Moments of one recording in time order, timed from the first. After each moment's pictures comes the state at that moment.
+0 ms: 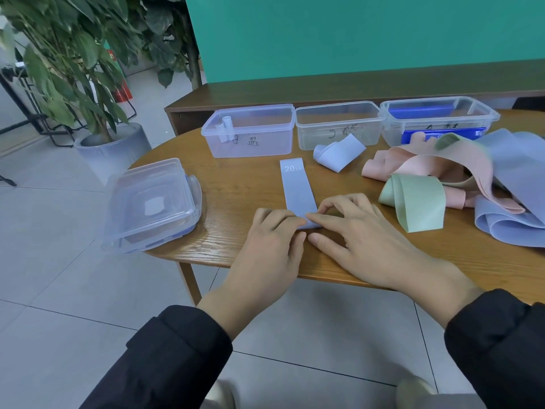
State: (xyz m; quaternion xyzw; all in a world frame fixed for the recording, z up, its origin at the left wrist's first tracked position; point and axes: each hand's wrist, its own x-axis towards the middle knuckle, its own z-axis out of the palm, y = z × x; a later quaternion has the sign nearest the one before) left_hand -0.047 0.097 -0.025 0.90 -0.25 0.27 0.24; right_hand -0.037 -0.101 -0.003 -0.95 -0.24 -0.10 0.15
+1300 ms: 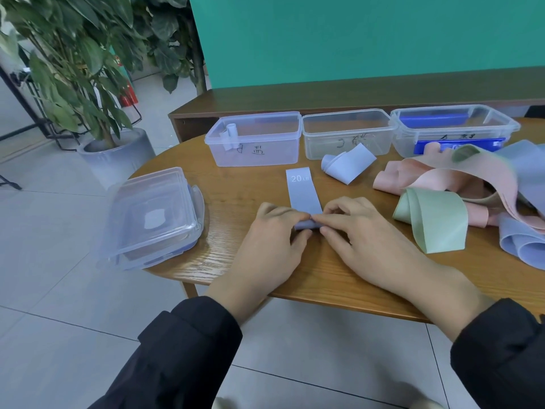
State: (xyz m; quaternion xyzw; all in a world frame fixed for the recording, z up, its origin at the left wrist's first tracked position) left_hand -0.001 0.099 -0.007 0.92 -0.23 0.20 0.24; right_hand -0.002 -0.094 -0.007 -0.93 -0.25 -0.17 0.20
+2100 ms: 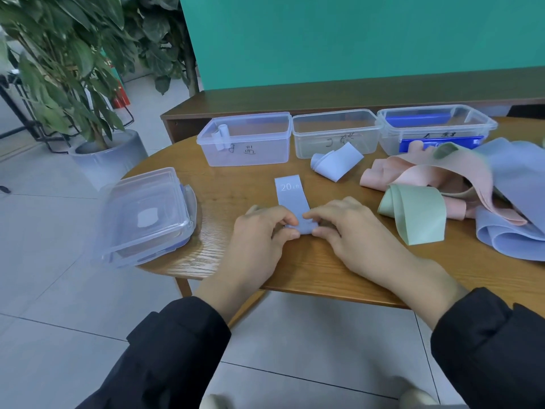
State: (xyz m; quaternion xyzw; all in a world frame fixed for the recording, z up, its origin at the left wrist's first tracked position) left_hand -0.019 0.098 0.003 0.91 -0.15 0.18 0.34; right_hand -0.007 -0.094 -0.005 -0.93 -0.22 -0.15 0.26
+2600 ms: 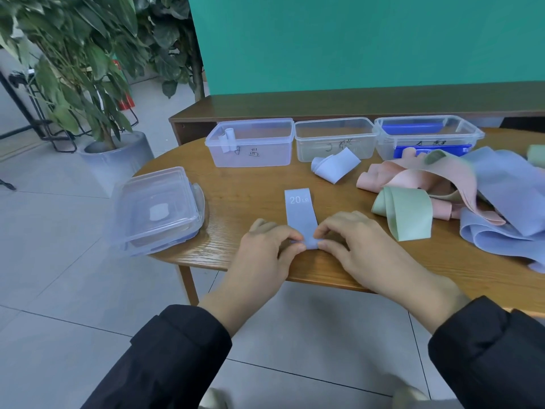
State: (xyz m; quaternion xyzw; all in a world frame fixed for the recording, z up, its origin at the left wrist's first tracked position) left_hand -0.052 0.099 -0.010 0.91 -0.19 0.22 0.30; right_hand -0.046 -0.103 0.000 -0.93 -0.22 -0.14 0.26
